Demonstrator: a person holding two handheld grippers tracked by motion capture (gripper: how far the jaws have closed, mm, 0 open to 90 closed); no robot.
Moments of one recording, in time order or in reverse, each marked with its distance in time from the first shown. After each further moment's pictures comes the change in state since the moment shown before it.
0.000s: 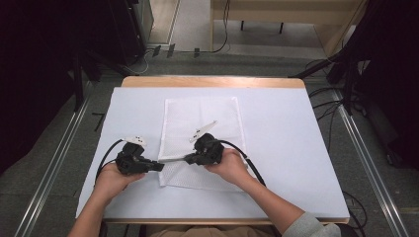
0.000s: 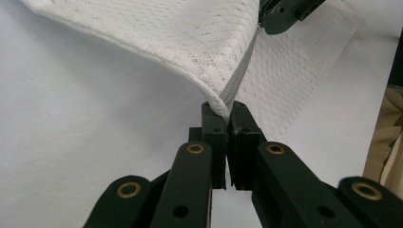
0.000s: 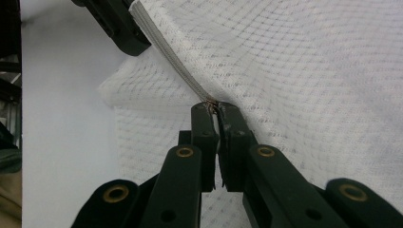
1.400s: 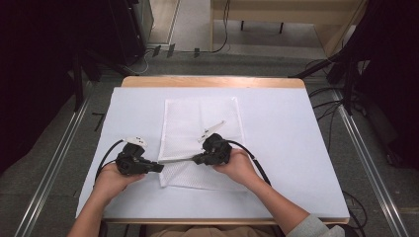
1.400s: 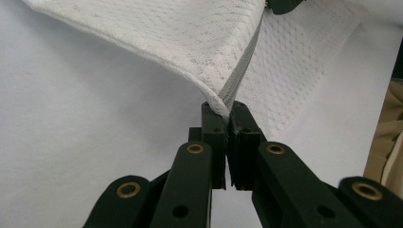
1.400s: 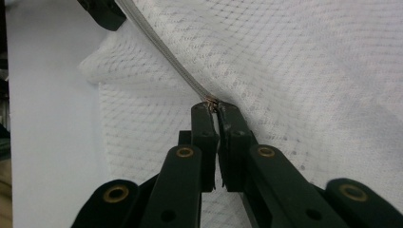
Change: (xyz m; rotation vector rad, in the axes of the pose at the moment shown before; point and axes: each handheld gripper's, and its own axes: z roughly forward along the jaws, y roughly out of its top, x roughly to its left) left arm -0.001 -0.001 0.000 0.018 0.004 0.010; right arm -0.011 -0.016 -0.011 0.023 -0.017 0.030
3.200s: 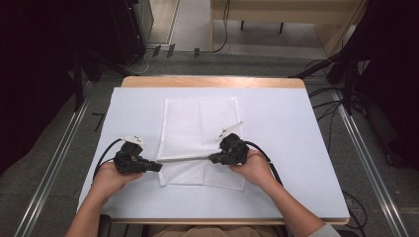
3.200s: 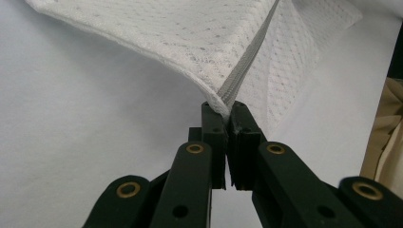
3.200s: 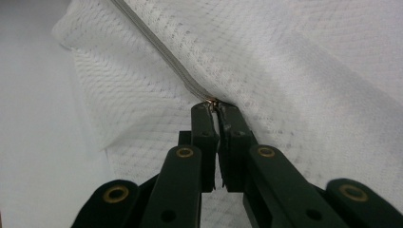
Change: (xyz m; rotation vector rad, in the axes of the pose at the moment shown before) left arm 0.006 0.000 -0.003 0.007 -0.017 -0.006; right arm -0.016 -0.029 -0.032 0.017 -0.075 0.063
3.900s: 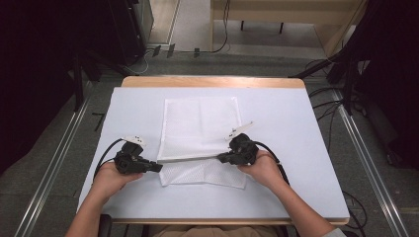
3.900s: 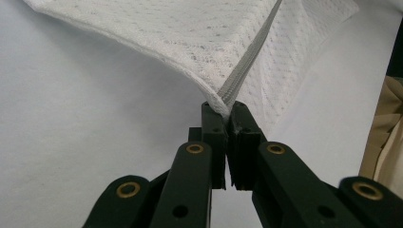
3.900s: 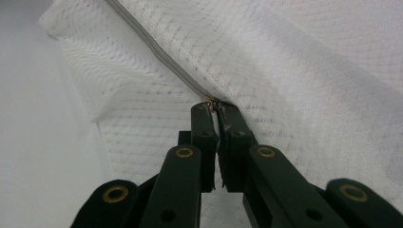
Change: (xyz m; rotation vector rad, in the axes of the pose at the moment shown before) left arm 0.000 0.000 0.001 0.011 -0.006 -0.002; right arm -0.012 -0.016 -0.016 -0.001 -0.021 0.028
